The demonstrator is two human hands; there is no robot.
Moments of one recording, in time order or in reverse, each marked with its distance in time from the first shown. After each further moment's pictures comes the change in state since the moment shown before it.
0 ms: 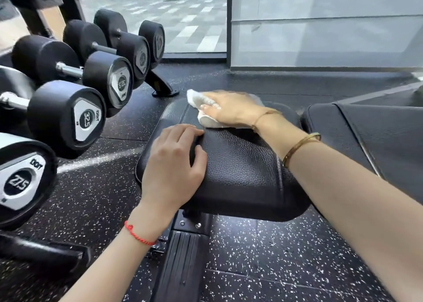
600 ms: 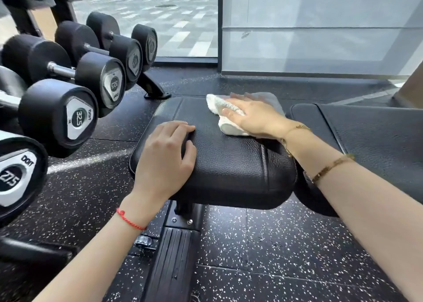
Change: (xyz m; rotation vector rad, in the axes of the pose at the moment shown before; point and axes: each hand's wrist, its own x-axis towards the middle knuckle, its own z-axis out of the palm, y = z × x) left_hand -0.002 -0.003 0.000 -0.002 -0.011 0.041; right_hand -0.062 0.037 0.003 0.123 0.061 0.118
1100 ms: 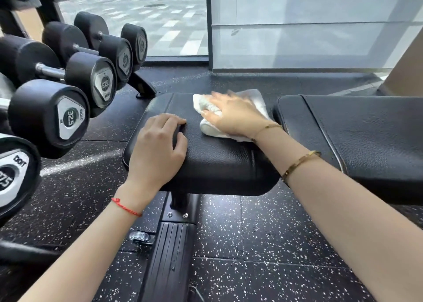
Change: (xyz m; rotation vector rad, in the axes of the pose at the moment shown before) left_hand 0.000 -0.002 0.001 -0.002 0.007 0.024; right_hand -0.011 -0.021 0.016 -0.072 0.036 0.010
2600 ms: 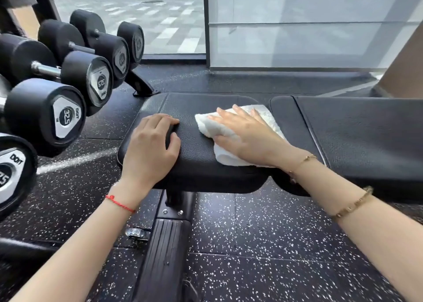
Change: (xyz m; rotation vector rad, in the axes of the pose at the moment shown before) left_hand 0.000 0.004 -0.002 0.018 -0.012 -0.007; right_hand -0.083 0.018 -0.004 0.070 0.014 -0.149
